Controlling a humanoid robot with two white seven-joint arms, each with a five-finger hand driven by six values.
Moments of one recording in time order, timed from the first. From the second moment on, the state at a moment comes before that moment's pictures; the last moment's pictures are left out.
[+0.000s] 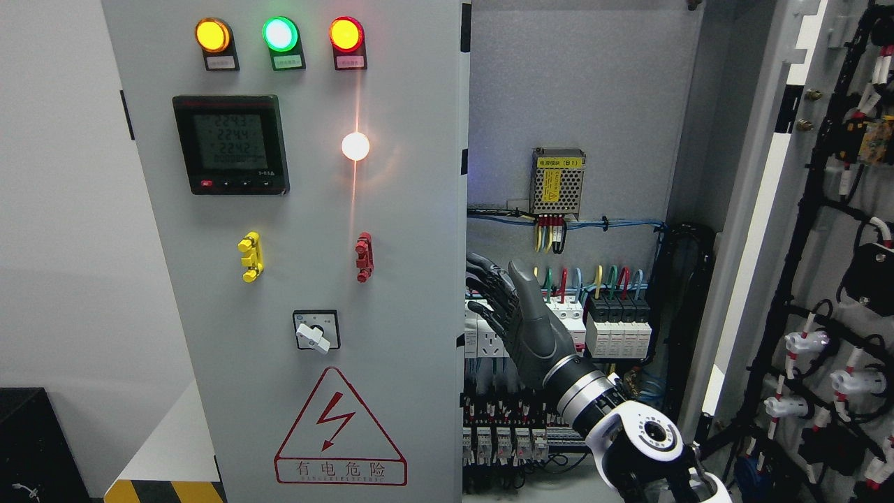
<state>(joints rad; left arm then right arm) 0.00 -0.10 -0.40 0.00 0.49 -0.03 0.00 -0.70 0.01 0.21 -1.52 -0.37 0.34 0.24</state>
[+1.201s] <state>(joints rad) 0.00 -0.10 -0.40 0.00 0.49 -0.03 0.00 -0.75 0.00 0.19 -1.45 -0.41 0.34 0.37</state>
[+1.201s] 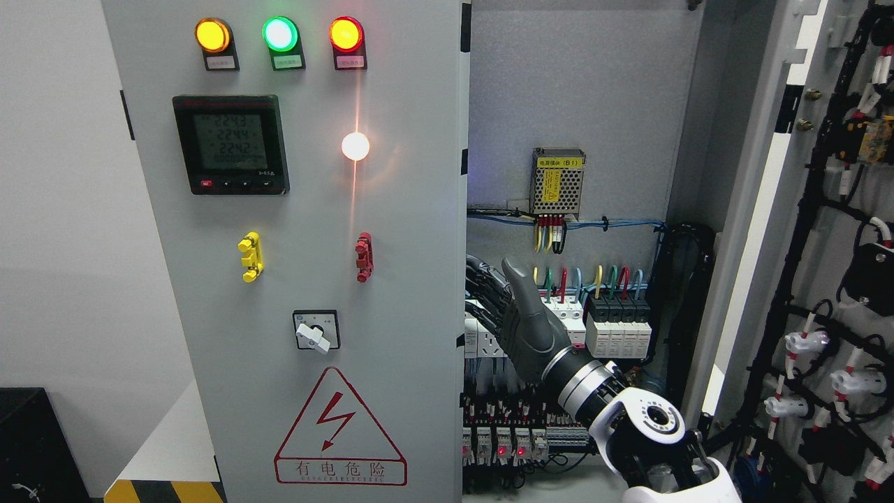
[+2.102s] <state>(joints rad) 0.00 -0.10 -0.40 0.00 0.49 -0.03 0.00 -0.77 0.00 0.19 -1.42 -0.44 0.34 0.47</state>
